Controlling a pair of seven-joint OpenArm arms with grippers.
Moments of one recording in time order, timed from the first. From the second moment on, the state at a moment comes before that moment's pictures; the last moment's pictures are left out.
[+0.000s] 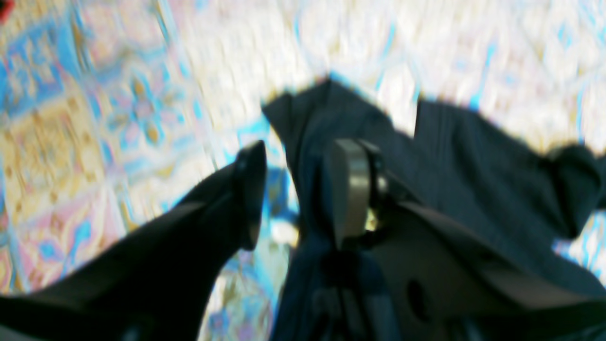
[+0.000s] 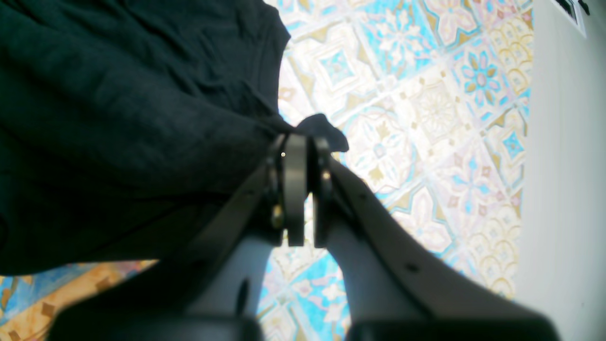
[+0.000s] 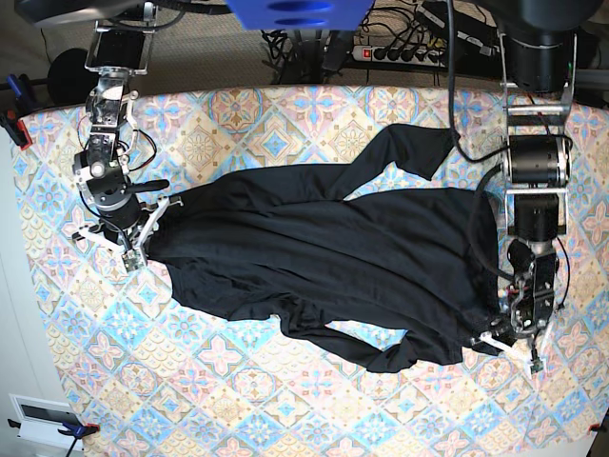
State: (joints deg) left arm -42.9 -22.2 6.4 37.4 -22.8 6.5 33.3; right arm -2.7 13.9 11.2 101.0 -3.8 23.9 -42.4
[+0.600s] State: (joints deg) left arm 4.8 -20.4 -17.3 93.9 -33.7 6.4 56.6; right arm -4.8 13.8 10.8 101.2 -3.9 23.7 -42.2
